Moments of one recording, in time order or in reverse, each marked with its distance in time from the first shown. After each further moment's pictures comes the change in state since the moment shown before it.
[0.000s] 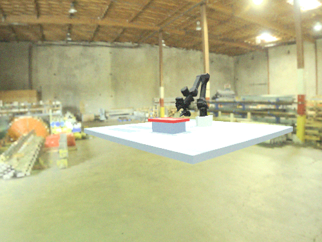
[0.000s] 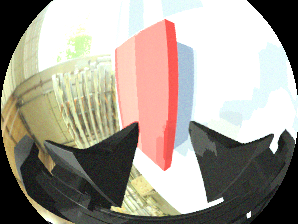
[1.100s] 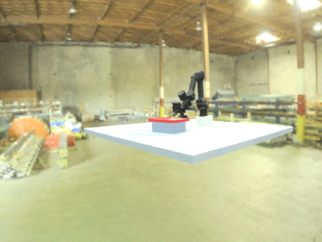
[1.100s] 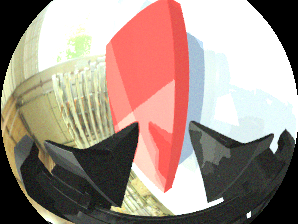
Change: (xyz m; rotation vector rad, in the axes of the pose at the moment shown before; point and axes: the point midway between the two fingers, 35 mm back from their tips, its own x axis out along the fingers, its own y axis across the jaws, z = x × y) arm 0.050 -0.002 0.000 0.000 0.000 0.002
